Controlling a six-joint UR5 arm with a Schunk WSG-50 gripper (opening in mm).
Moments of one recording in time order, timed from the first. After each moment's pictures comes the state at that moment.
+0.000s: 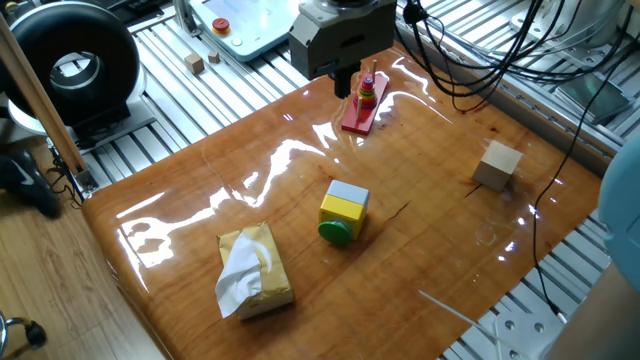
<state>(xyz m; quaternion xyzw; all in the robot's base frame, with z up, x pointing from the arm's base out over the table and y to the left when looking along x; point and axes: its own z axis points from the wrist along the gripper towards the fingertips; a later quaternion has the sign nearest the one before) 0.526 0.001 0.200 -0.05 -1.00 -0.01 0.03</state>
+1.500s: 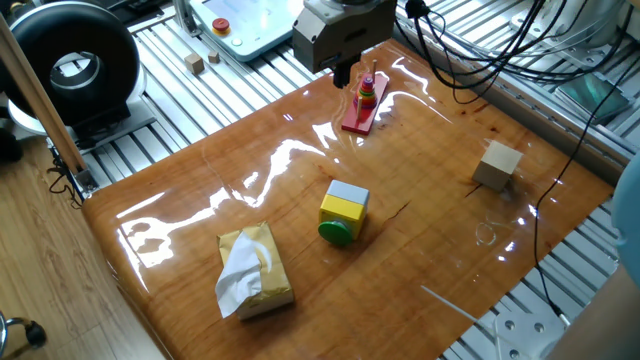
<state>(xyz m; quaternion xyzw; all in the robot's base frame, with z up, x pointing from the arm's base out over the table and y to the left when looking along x) 0.553 -0.024 0.200 0.01 -1.00 0.00 -0.02</state>
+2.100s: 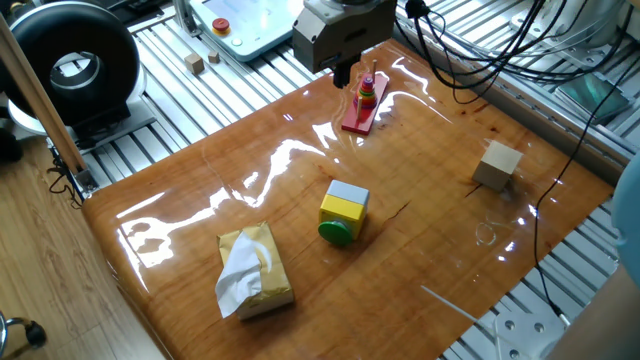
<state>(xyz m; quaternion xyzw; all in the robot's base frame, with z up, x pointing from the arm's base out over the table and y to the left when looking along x) 0.546 -0.004 0.207 0.00 -1.00 -0.02 0.00</state>
